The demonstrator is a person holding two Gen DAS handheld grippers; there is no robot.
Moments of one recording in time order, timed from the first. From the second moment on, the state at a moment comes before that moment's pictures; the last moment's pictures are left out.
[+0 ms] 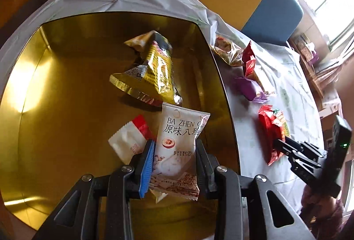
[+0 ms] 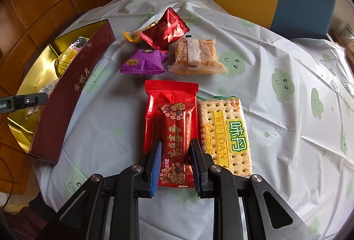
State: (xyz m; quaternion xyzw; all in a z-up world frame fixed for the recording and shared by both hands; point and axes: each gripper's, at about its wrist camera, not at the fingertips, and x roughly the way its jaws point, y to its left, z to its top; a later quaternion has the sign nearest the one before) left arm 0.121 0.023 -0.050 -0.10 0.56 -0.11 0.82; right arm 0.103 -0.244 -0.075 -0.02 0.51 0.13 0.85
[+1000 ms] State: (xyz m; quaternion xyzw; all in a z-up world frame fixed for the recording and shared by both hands) left arm 0.065 0.039 -0.028 -0.03 0.48 -0.05 0.87; right arm 0.100 -0.242 -0.075 -0.04 0.51 0.13 0.85
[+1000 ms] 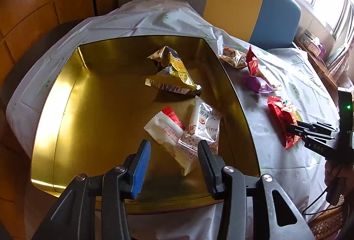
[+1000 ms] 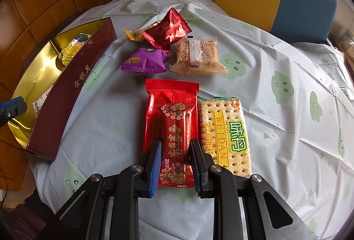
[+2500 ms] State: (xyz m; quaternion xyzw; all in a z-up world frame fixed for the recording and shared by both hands) left arm 0.058 0.045 -0.034 -0.05 0.49 -0.05 0.87; right arm 0.098 -0.234 -0.074 -0.05 0.49 0.13 0.86
